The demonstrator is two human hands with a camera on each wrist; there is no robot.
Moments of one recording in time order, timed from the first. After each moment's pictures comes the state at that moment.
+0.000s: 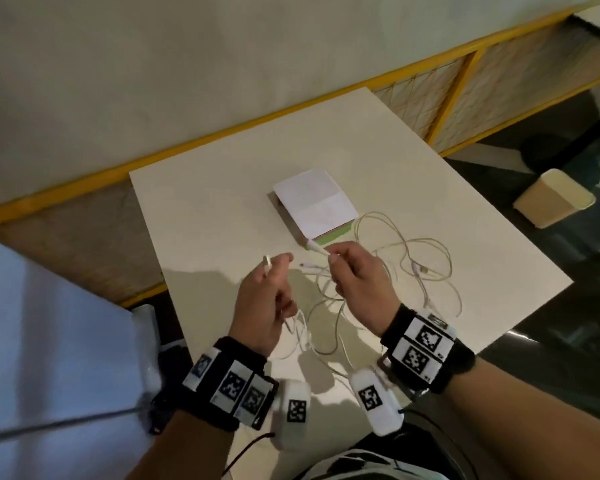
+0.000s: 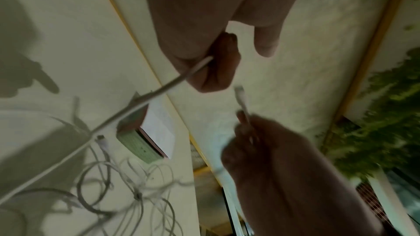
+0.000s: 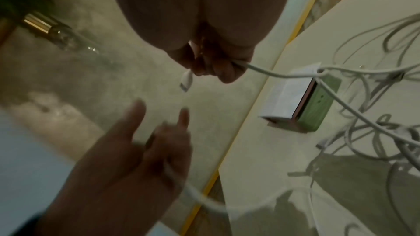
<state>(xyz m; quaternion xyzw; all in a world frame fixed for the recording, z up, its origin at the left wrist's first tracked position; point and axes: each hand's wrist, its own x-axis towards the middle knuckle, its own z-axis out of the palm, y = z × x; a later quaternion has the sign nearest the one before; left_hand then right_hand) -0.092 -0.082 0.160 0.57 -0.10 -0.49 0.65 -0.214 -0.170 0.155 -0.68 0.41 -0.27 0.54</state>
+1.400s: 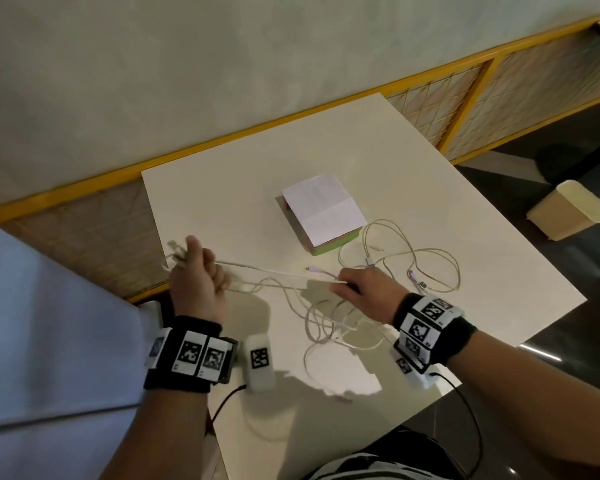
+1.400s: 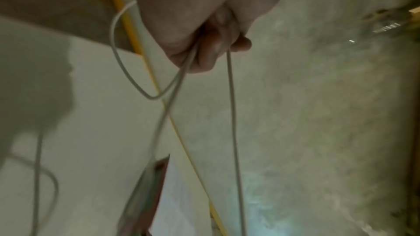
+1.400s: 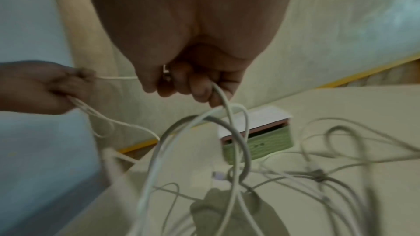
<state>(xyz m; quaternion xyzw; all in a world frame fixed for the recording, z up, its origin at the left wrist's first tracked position) -0.005 -0.081 0.148 0.55 0.03 -0.32 0.77 -0.229 -0.220 0.124 -0.89 0.31 0.03 0.34</state>
